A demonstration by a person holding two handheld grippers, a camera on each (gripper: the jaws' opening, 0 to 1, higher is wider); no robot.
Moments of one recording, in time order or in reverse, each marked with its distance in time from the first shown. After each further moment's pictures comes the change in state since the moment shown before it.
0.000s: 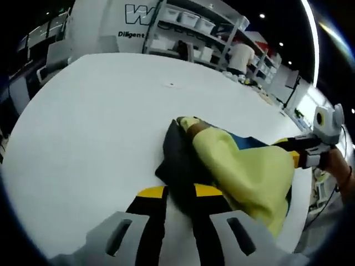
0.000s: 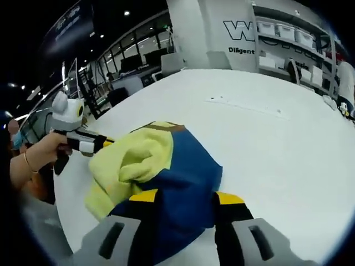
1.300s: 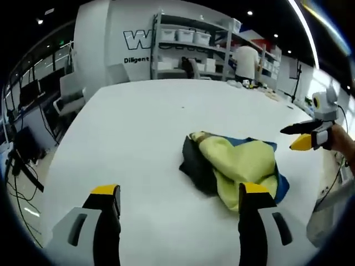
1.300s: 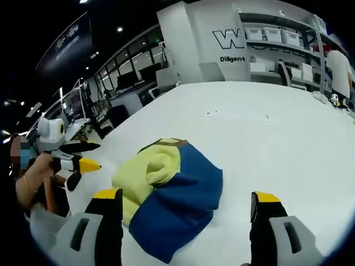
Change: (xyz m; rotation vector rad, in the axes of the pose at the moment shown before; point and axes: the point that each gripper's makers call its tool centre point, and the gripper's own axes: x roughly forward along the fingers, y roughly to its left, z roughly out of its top) left arm -0.097 0.012 0.011 0.157 -0.128 0.173; right arm -0.045 0.009 0.013 0.131 -0.098 0.020
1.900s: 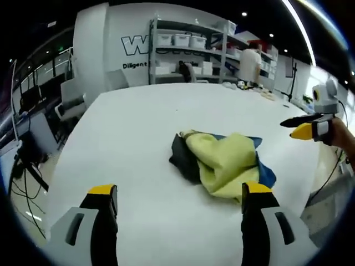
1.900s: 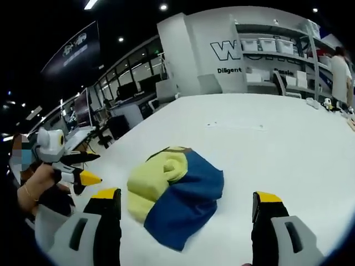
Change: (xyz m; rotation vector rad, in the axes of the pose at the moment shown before) left arm -0.041 -0.022 -0.008 0.025 -0.037 0.004; right arm -0.046 0.023 0.003 -0.011 -0.096 -0.017
